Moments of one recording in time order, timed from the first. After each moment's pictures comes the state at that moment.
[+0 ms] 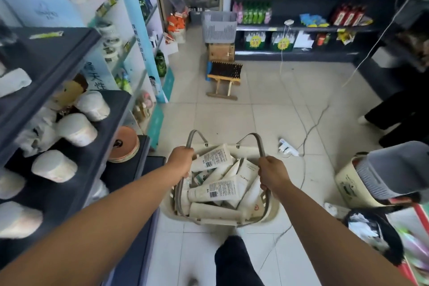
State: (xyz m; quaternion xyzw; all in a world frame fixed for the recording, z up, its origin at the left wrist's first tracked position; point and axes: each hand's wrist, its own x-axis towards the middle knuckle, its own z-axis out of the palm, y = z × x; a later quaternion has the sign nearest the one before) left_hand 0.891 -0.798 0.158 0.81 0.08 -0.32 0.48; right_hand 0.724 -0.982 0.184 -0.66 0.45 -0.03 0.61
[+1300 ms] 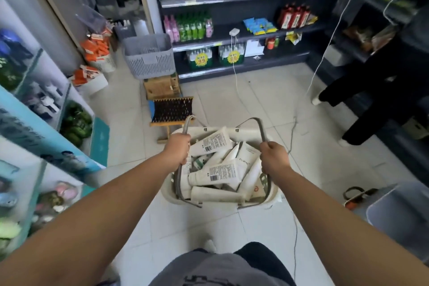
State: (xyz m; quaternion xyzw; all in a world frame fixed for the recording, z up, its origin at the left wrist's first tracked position) left_hand 1.304 -1.279 0.188 0.78 -0.03 -0.38 0.49; right_hand 1.103 -1.421 0.195 -0.60 0.55 -0.14 0.56
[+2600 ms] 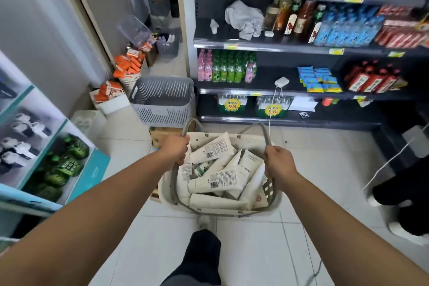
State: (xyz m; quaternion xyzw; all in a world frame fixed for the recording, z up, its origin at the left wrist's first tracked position) left_hand 1.705 -1.676 0.197 0.80 0.04 -0.32 0.50; right_hand 1.539 -1.883 0.209 -0.64 0.47 -0.07 0.61
